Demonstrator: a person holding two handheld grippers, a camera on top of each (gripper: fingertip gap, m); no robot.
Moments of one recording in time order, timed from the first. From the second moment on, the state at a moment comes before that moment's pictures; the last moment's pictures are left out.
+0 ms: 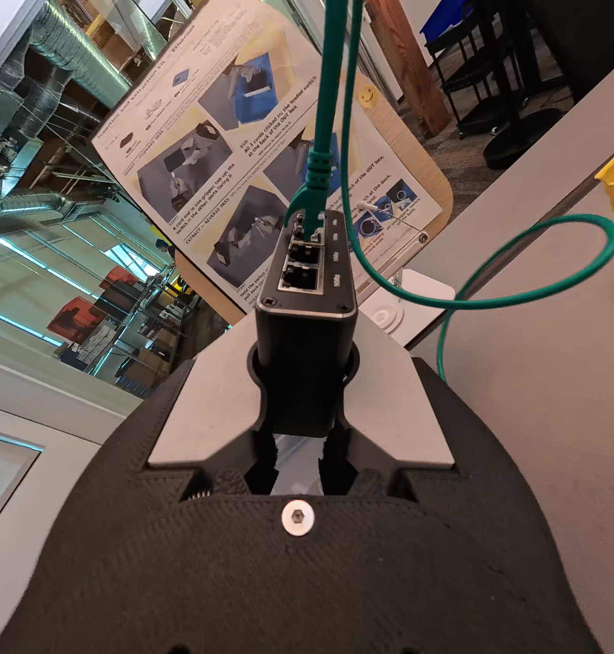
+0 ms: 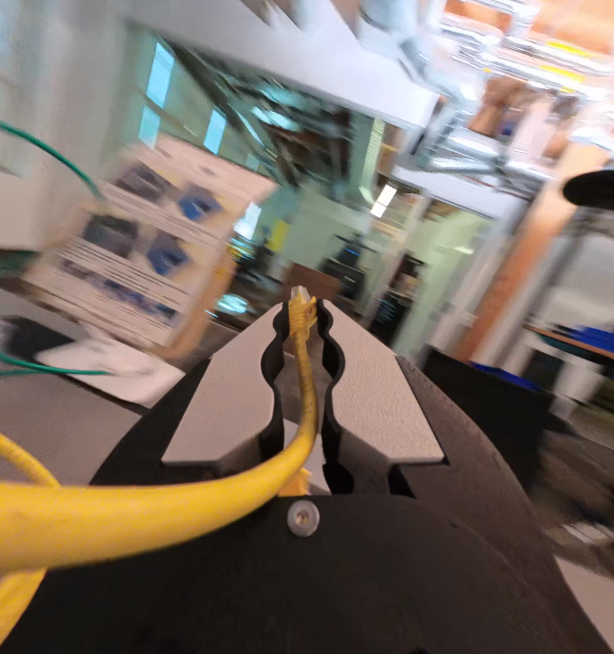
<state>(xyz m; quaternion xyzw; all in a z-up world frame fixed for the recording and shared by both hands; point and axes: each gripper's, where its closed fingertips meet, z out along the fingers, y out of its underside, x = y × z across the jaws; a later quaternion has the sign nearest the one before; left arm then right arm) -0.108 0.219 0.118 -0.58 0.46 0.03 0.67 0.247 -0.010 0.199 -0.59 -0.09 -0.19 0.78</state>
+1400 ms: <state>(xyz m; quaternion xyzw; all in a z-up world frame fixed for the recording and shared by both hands) -0.032 0.085 0.111 -0.50 0.61 -0.32 0.53 0.253 -0.045 -0.094 -0.99 -0.08 0.00 0.08</state>
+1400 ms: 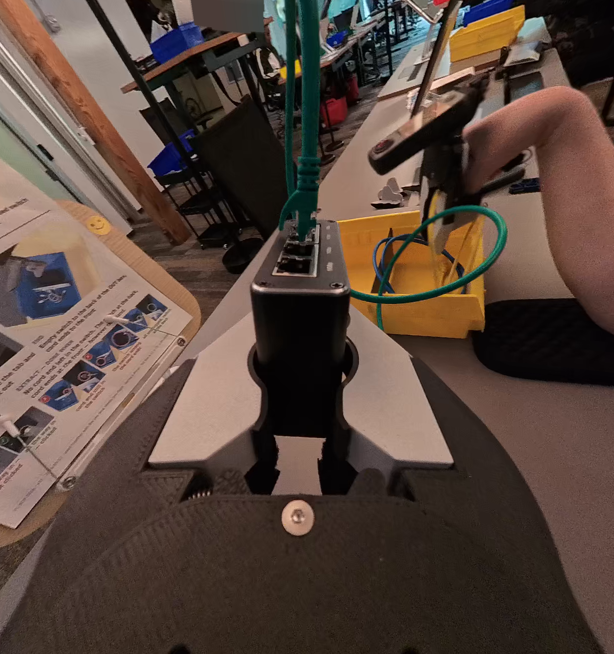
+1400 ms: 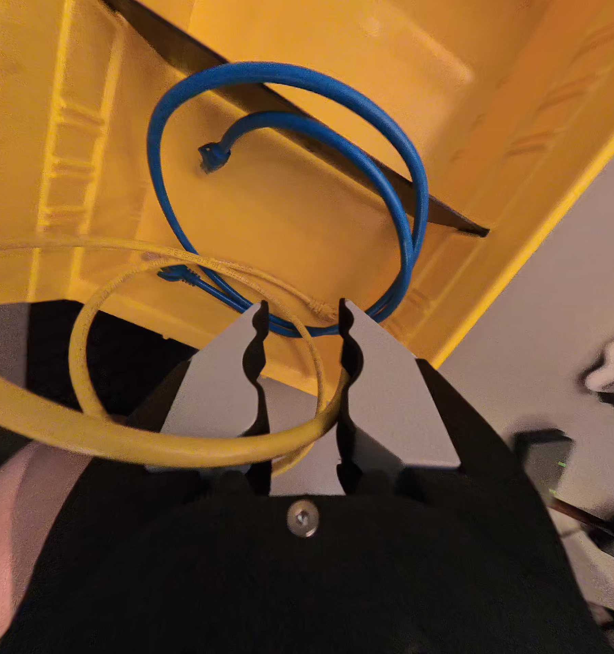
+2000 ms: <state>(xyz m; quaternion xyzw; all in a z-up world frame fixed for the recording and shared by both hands) -0.024 0.065 0.109 -0.48 0.63 -0.36 0.50 0.223 -0.062 -0.097 -0.99 -0.03 0.12 0.05</state>
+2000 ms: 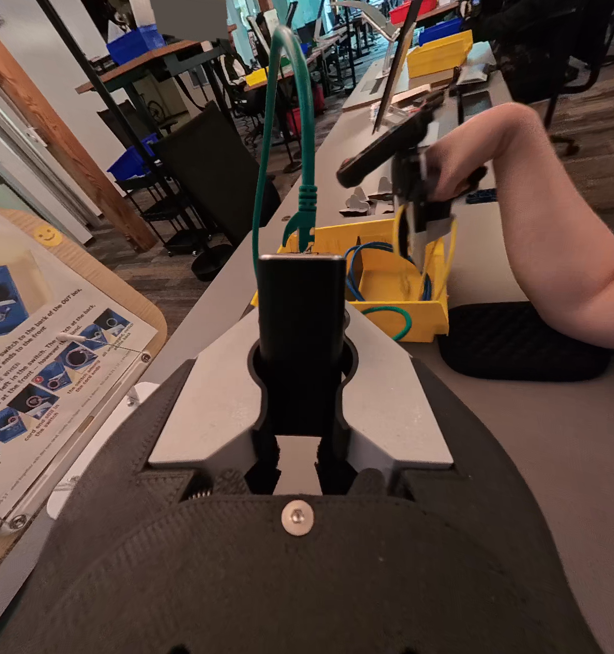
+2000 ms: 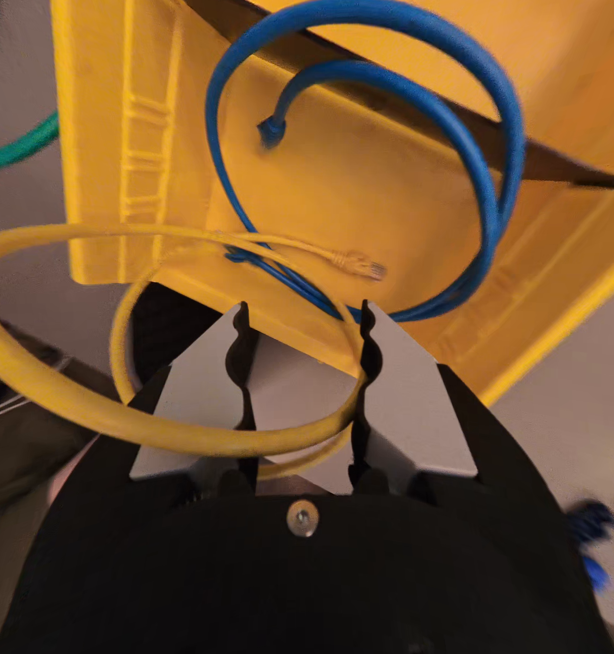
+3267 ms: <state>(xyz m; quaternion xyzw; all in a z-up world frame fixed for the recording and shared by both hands) -0.034 0.016 0.140 -0.35 0.64 -0.45 0.52 -0.036 0.011 0.155 -0.57 -0.46 0.18 0.66</state>
